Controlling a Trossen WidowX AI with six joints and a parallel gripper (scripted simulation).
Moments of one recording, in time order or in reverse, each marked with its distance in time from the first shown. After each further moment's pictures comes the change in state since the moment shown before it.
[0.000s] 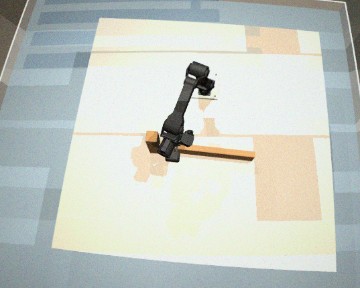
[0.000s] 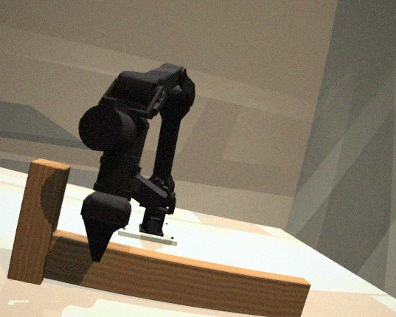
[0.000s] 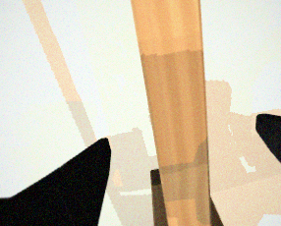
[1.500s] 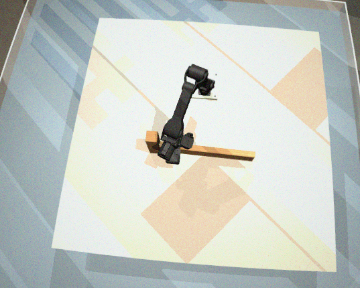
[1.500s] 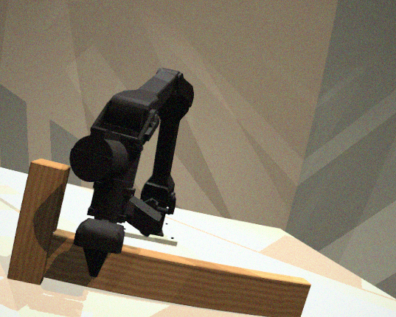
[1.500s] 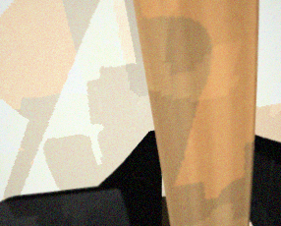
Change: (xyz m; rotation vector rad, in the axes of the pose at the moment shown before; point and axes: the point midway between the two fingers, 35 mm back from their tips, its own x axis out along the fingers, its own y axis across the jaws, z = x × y) arm 0.035 0.001 0.000 0.002 -0.005 0.009
